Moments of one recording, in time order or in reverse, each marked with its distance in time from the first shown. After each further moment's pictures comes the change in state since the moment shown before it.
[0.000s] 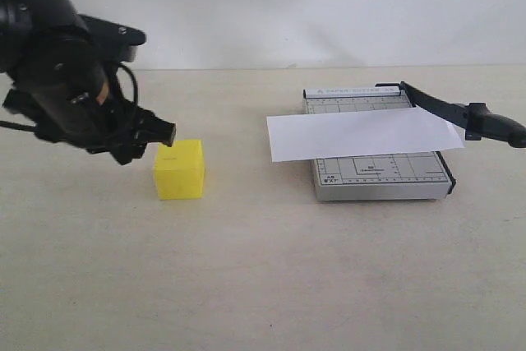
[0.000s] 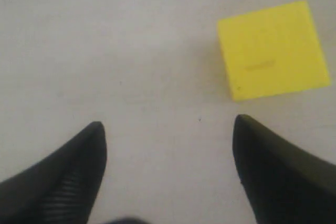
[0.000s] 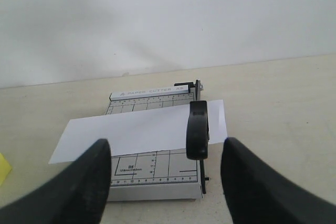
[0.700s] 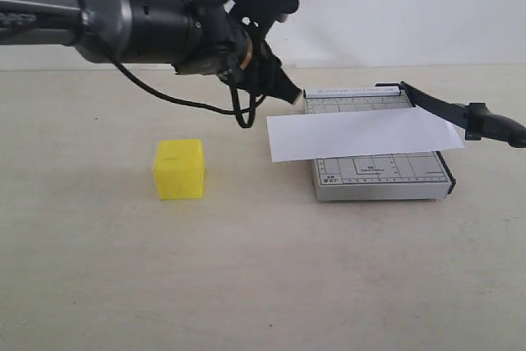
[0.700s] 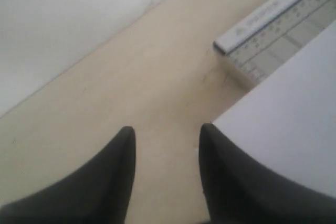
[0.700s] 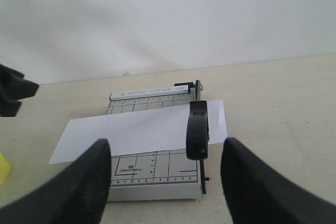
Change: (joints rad) left arm -0.137 0.373 -0.464 0.272 -0.300 0.145; right arm 0.000 0.000 0.000 0.000 0.000 0.000
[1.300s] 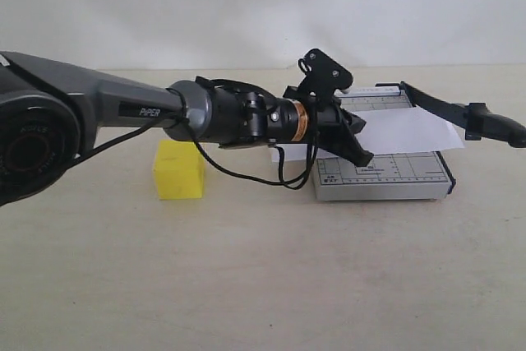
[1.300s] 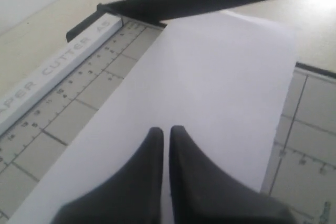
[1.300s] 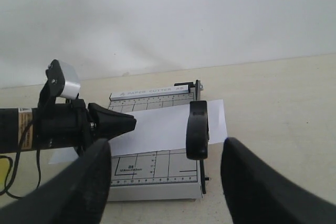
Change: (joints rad) left arm 0.007 0.387 -0.176 0.205 -0.773 -0.172; right arm 0.000 0.000 0.000 0.000 0.000 0.000
